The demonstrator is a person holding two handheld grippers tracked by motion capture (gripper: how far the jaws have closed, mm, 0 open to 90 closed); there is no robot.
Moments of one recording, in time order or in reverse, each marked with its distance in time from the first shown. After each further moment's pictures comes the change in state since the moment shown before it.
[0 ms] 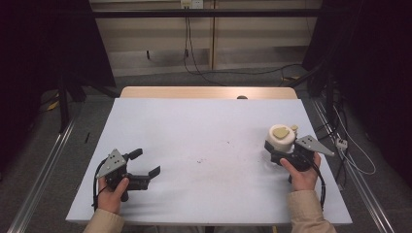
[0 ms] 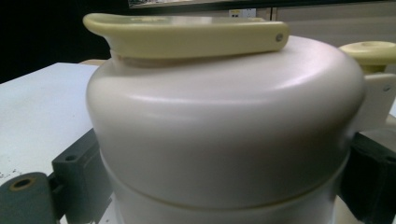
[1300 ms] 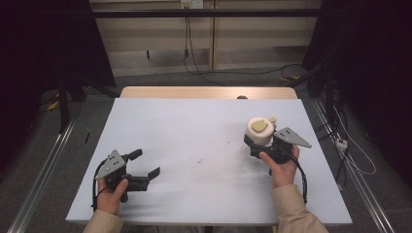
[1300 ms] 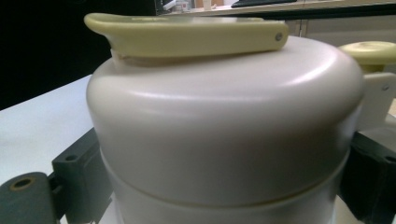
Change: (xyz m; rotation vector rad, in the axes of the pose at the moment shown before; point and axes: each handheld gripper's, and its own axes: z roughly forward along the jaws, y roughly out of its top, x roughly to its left) left arm -0.001 -0.001 -0.002 -0.007 -0.007 0.006; right arm 0.047 0.018 0.035 -0.033 0.084 -0.013
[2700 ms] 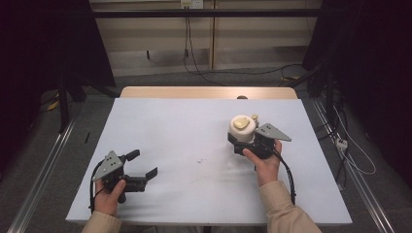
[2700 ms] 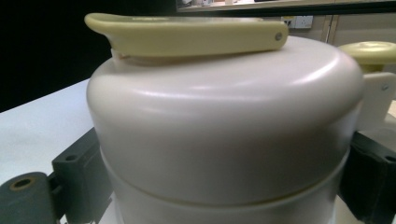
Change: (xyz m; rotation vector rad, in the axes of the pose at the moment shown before) left arm 0.002 -0.002 -0.005 -0.002 0.011 -0.006; right arm 0.029 0.002 0.035 0.023 0.069 -0.015
